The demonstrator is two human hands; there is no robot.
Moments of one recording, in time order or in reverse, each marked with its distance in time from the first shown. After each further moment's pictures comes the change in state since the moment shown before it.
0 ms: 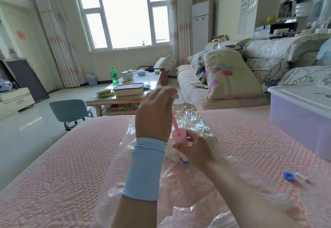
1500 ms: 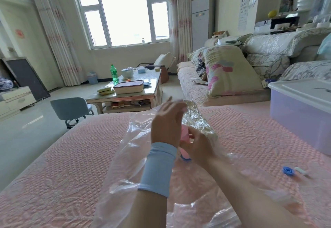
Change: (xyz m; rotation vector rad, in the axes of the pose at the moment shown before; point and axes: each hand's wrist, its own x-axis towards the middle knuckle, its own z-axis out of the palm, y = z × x) left_hand -0.035 -0.005 0.038 -0.085 -0.190 -0.170; right_hand 0.000 0.011 -0.002 0.007 0.002 0.026
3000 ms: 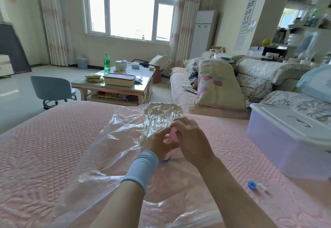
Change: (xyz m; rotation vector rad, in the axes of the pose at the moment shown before) left_hand -0.045 -0.035 0.061 -0.253 -0.464 -0.564; right_hand -0.019 -0.070 -0.071 -0.598 -0.020 -0.466
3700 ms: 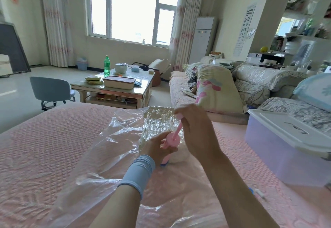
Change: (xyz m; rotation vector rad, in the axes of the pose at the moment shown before) left_hand 0.004 -0.010 -0.002 -0.063 0.013 -0.007; right_hand 0.020 -0.017 -0.040 0.074 0.303 -0.164
